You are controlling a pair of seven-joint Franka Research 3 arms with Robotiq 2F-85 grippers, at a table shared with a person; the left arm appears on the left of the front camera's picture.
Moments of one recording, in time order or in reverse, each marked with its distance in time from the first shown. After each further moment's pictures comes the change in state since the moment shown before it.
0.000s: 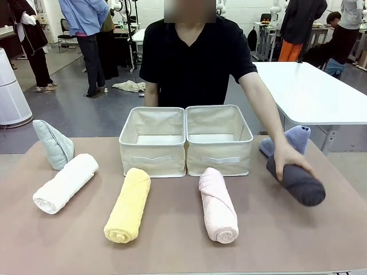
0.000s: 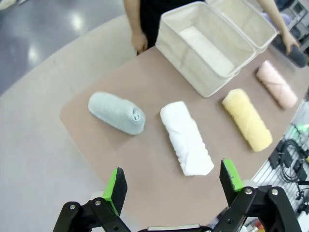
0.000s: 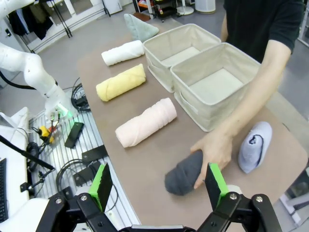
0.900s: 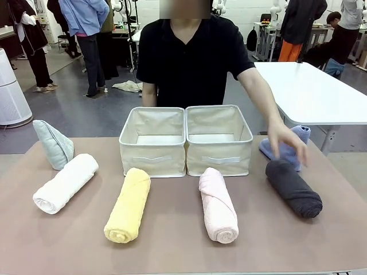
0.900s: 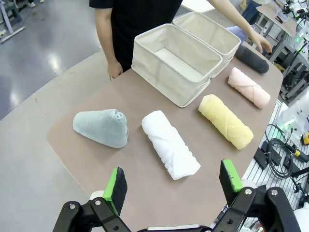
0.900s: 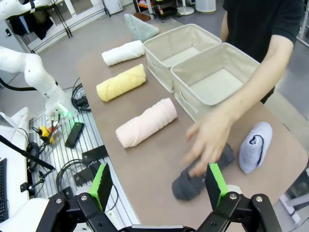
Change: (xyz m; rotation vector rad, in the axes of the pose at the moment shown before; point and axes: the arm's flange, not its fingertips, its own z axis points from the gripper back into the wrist) left arm -0.093 0.026 0.031 -0.176 -0.232 -0.108; right arm 0.000 0.000 0.000 0.002 -0.002 0.001
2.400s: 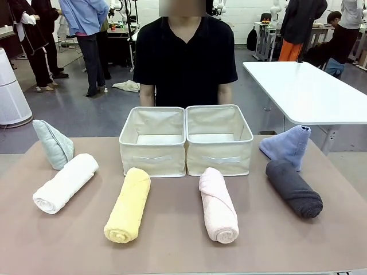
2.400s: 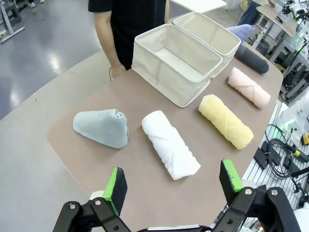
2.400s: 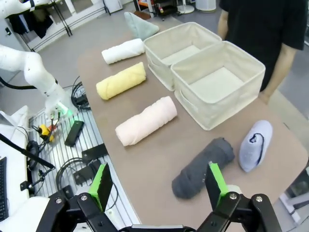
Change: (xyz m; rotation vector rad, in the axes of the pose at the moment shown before) left arm 0.000 0.000 0.000 0.000 0.000 0.000; right arm -0.001 0.000 0.000 0.000 0.007 0.001
